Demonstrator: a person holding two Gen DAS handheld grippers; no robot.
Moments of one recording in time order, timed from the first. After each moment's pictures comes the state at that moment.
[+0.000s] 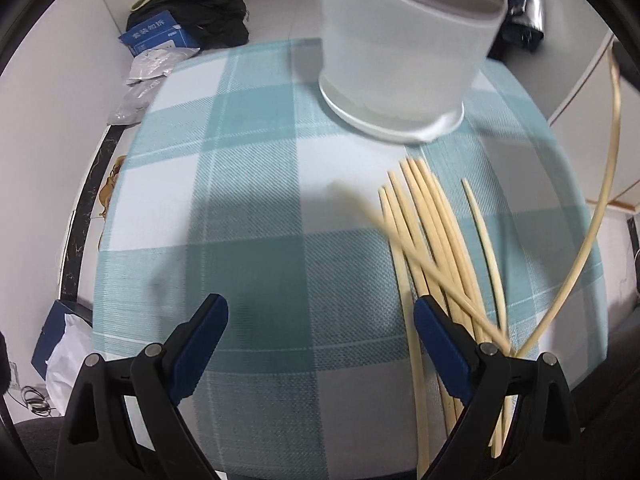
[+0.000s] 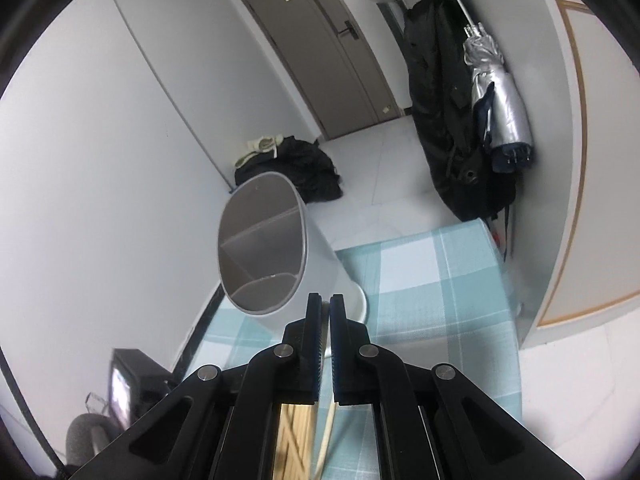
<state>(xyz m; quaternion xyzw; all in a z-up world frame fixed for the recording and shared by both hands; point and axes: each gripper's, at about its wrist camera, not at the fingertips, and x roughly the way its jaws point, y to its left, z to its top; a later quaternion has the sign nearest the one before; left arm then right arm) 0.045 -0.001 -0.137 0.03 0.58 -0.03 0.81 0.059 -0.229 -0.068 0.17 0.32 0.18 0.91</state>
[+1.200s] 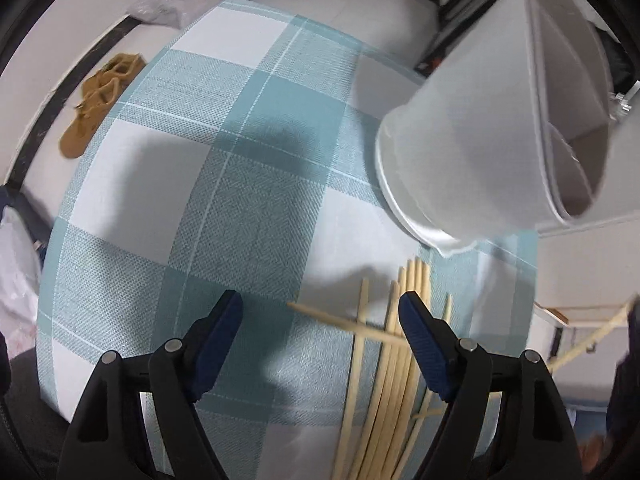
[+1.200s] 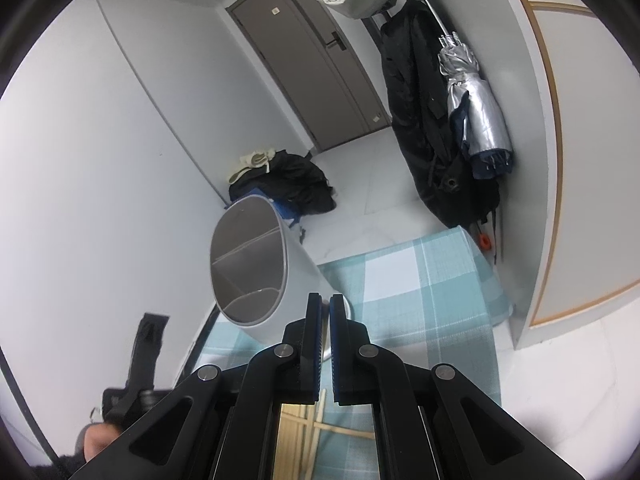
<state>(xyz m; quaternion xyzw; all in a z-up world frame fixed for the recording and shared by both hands) 0.084 0.049 -0.135 -0.21 0.62 0.01 0.75 0.053 -0.252 -0.063 0.20 0.31 0.17 0.92</state>
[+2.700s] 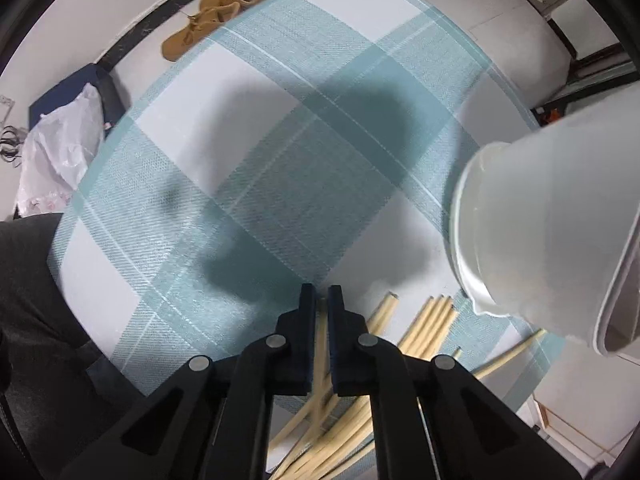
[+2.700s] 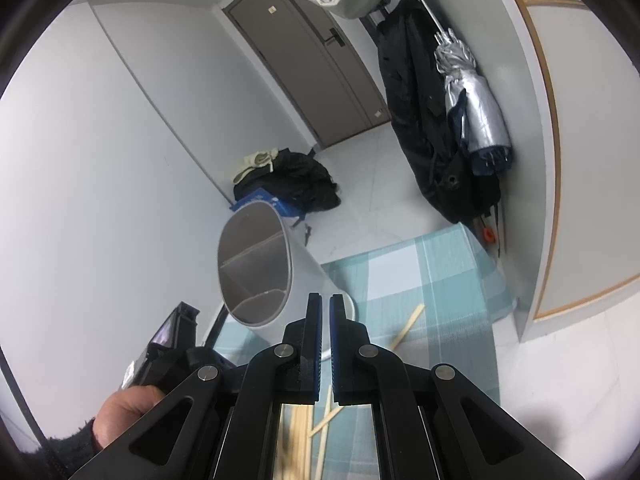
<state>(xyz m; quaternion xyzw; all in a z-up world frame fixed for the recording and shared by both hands) 0.092 0.045 -0.149 -0.30 0.66 0.20 0.66 0.053 -0.260 -0.061 0.21 0.32 0.18 0.90</state>
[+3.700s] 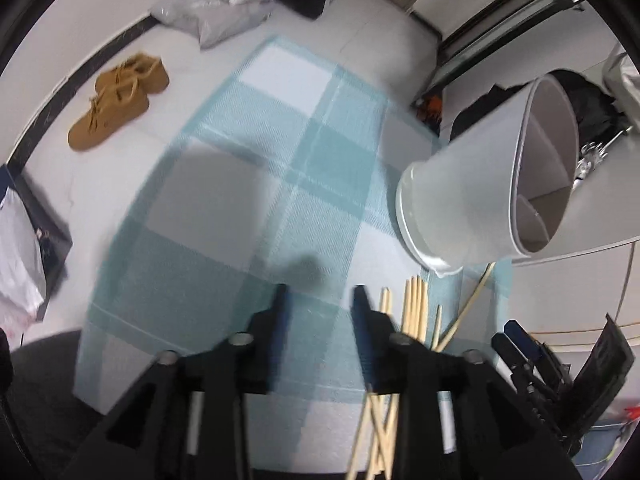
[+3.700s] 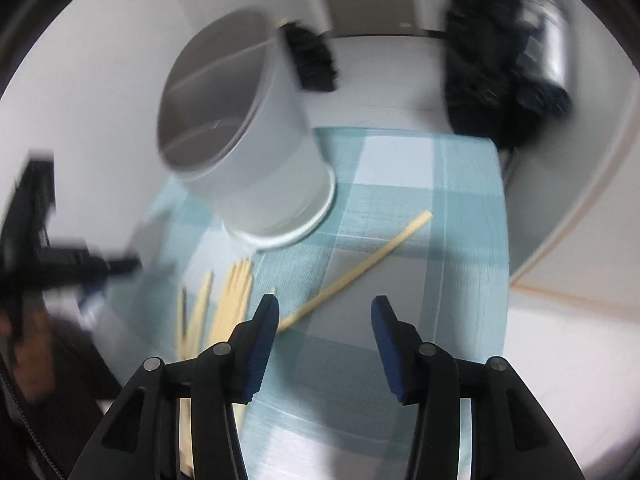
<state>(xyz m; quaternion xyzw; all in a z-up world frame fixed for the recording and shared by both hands) 0.062 0.093 -0.114 -0.27 0.57 0.00 0.78 0.089 -0.193 -0.128 -0.07 0.49 0.21 0.85</state>
